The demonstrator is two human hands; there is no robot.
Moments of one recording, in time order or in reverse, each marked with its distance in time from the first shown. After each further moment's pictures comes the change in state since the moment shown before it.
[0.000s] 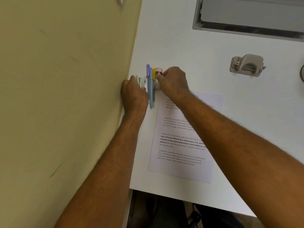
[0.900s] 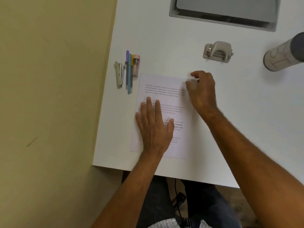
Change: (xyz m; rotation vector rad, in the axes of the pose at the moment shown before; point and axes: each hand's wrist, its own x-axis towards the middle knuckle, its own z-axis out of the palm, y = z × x) left_hand -0.200 -0.012 0.081 0.166 -0.123 0.358; right_hand -0.071 0.143 -0.095 0.004 0.256 -0.064
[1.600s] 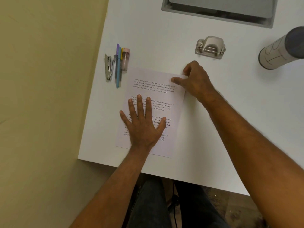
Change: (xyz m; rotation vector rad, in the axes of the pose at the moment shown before) left_hand 0.003 -0.013 0.050 0.215 0.152 0.010; right_hand 0.043 0.015 -0.020 -0.064 -0.254 0.001
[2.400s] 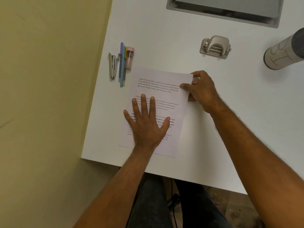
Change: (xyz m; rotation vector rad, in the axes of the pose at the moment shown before) left_hand 0.001 -0.002 0.005 -0.004 0.016 0.007; right_hand -0.019 0.021 0.010 0.491 -0.057 0.194
